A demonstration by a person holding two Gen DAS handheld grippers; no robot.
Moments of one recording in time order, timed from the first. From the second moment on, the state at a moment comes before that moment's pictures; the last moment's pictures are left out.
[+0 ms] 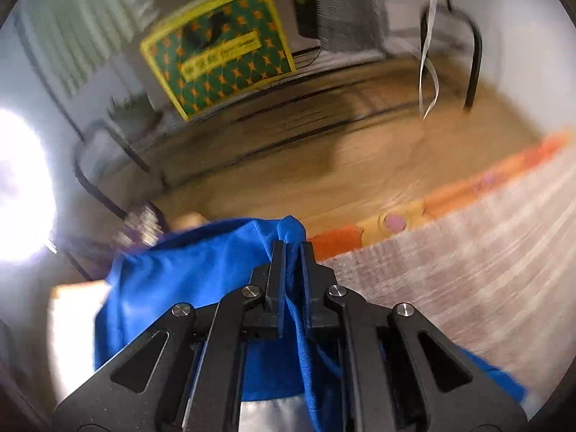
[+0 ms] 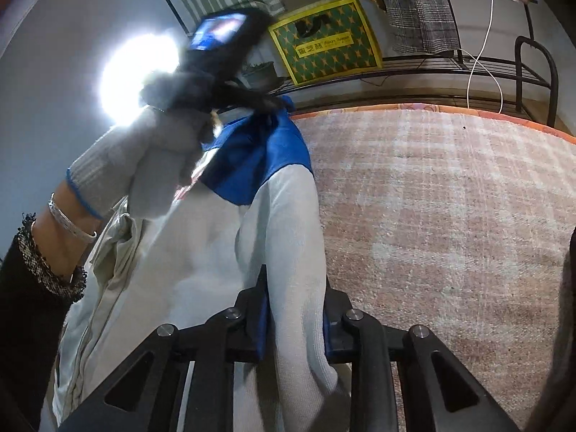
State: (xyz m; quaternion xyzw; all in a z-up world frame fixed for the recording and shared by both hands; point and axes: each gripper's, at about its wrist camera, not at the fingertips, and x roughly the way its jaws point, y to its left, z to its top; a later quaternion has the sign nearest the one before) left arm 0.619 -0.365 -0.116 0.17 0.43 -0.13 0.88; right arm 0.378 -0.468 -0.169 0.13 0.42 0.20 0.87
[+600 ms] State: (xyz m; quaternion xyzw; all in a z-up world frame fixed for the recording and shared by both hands) left arm 0.629 -0.370 -0.099 0.13 0.41 -0.15 0.89; right arm 0.378 -0.478 -0.169 0.16 0.42 0.20 0.87
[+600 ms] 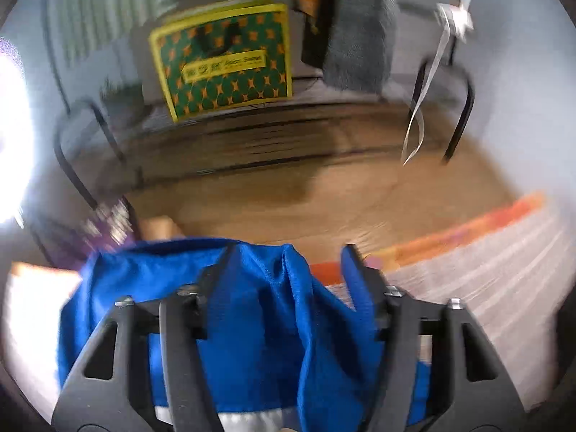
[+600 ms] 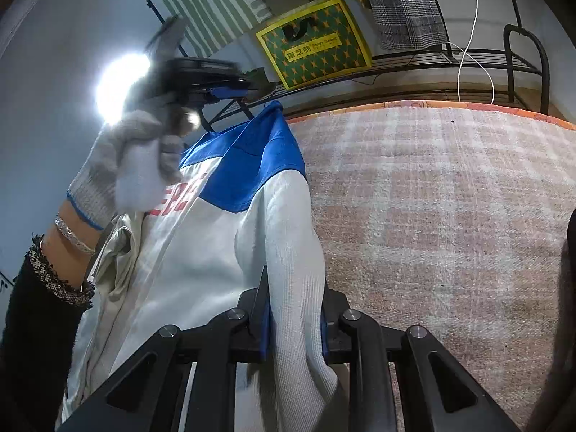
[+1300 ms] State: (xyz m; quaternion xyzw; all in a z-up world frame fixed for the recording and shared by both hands) left arm 0.658 -0.280 -0.099 -0.08 0.40 -0.10 0.91; right arm 0.378 -0.487 -0.172 0.18 0.42 0.20 0.87
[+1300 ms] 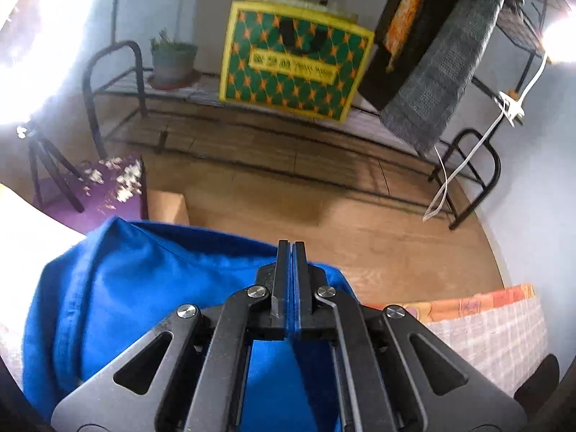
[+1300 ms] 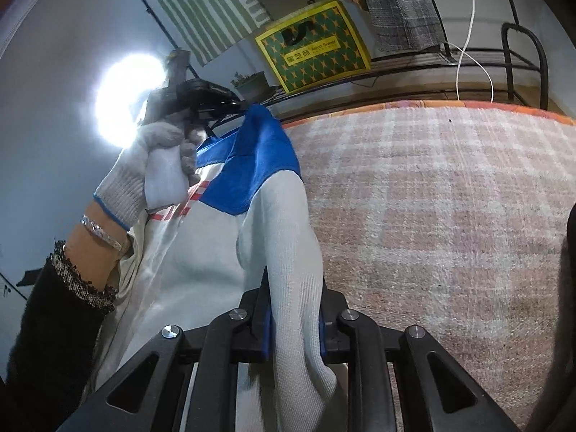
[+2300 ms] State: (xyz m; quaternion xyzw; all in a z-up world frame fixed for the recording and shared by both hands) left arm 0.170 -0.120 0.042 -0.01 0.38 -0.31 0.87; right arm 0.122 -0.519 -0.010 0.16 0.31 0.18 0.92
